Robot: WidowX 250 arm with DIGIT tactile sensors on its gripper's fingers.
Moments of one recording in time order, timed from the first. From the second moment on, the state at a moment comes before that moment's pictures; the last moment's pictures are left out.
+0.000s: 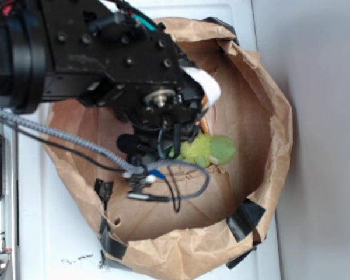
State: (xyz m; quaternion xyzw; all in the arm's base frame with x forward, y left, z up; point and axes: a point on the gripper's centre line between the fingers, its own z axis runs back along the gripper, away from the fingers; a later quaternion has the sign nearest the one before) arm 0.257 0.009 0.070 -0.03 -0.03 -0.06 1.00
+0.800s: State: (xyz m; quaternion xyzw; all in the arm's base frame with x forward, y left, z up) arm 0.290 0.021 0.061 0.04 -0.08 0.10 0.99
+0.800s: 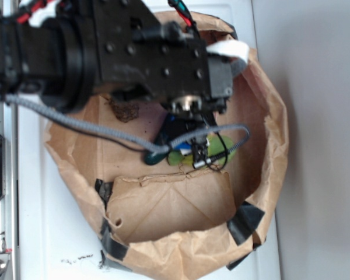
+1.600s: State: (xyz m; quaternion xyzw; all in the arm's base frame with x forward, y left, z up) arm 0.271 -0.011 0.023 0.08 -0.11 0.04 0.99
